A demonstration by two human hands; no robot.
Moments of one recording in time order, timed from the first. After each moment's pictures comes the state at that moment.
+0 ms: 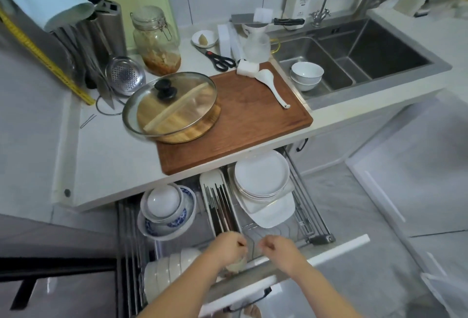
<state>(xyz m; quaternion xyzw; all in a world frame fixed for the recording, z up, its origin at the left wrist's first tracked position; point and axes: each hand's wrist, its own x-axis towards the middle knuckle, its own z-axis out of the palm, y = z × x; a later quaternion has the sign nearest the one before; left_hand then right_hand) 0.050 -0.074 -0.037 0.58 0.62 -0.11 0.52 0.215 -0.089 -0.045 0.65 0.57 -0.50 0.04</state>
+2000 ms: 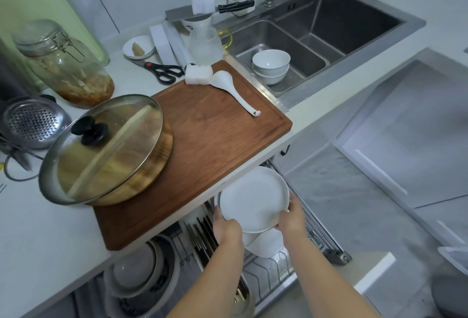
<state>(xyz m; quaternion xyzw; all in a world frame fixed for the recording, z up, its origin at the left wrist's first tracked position) 0.118 0.071 -0.109 0.13 0.76 0.33 0.55 0.237 0.053 -0.110 0.76 0.12 -0.49 -0.40</state>
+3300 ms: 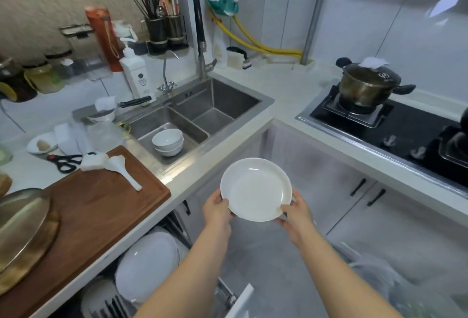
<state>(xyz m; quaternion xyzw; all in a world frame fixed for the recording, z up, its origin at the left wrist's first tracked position) 0.389 0.057 0.104 0.27 0.58 0.36 0.68 0.530 -0.014 0.077 0.63 0.06 -0.46 -0.62</state>
